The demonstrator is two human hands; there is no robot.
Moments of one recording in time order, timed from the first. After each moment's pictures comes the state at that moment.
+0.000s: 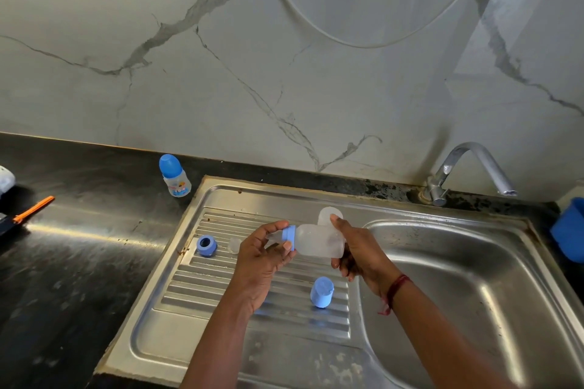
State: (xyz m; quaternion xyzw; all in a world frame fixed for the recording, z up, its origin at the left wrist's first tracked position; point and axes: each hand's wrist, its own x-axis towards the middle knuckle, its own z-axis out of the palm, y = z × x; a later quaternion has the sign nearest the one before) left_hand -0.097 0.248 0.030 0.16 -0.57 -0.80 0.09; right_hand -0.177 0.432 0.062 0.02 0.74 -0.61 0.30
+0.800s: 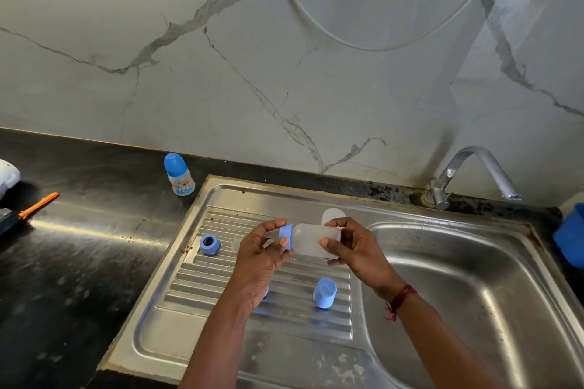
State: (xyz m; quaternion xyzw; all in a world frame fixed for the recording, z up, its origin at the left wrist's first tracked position) left_hand -0.099 0.243 0.033 0.18 -0.55 -0.81 0.09; right_hand -0.172 0.433 0.048 -0.12 0.74 -0.63 0.21
